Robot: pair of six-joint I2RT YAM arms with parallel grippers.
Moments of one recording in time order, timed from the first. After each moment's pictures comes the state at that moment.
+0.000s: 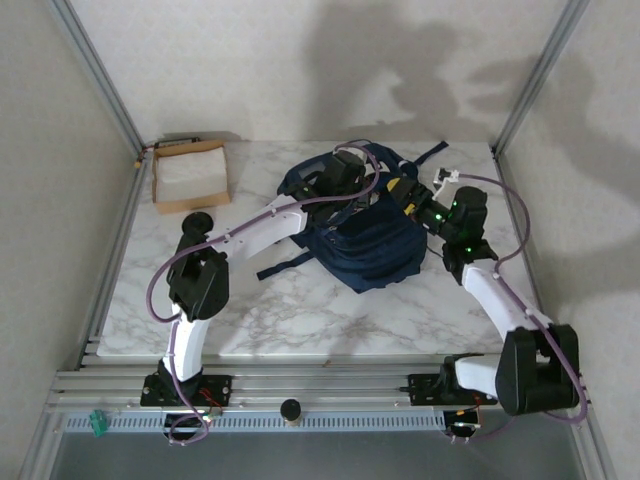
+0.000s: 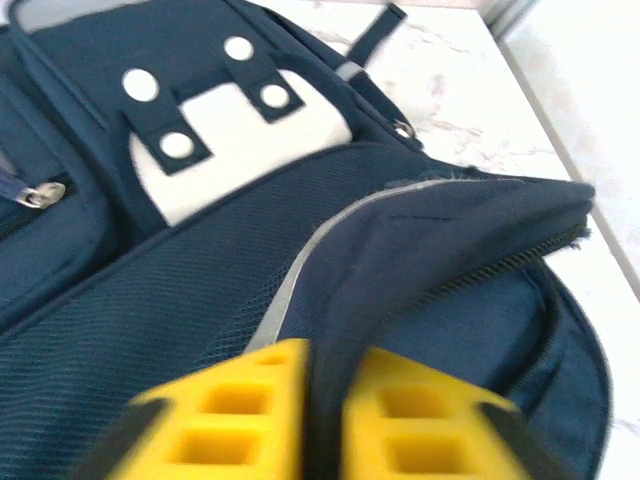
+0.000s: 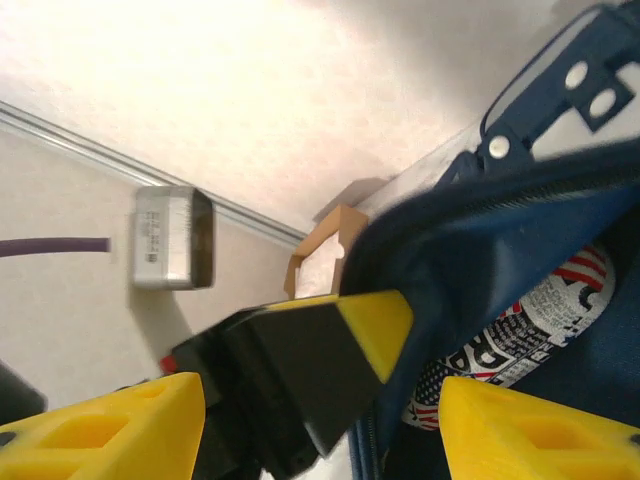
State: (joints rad) left arm -0.75 2.05 1.83 -0.37 -0.09 -0.54; right arm 0.15 1.21 0.76 0.30 -0.58 0.93
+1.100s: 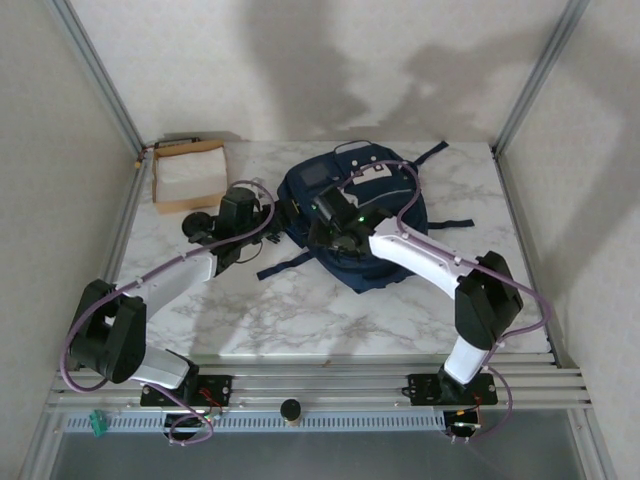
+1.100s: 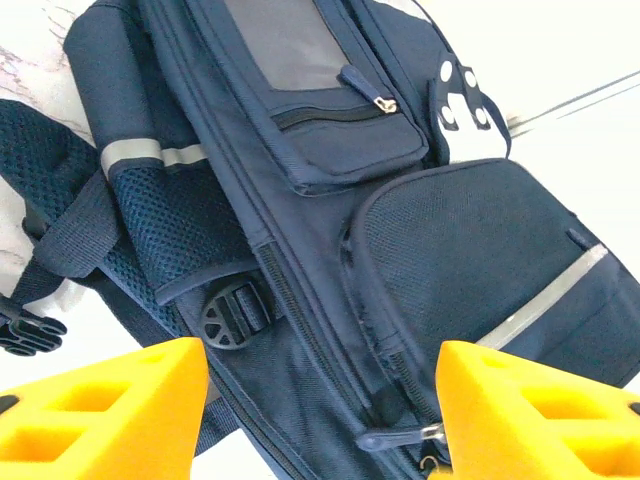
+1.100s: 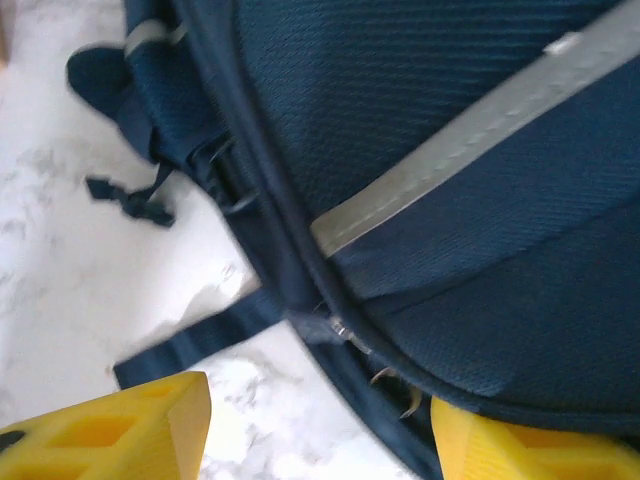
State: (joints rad) left arm -0.42 1.44 0.89 0.05 0.14 -0.80; right arm 0.80 1.71 1.39 -0.68 0.19 0.85
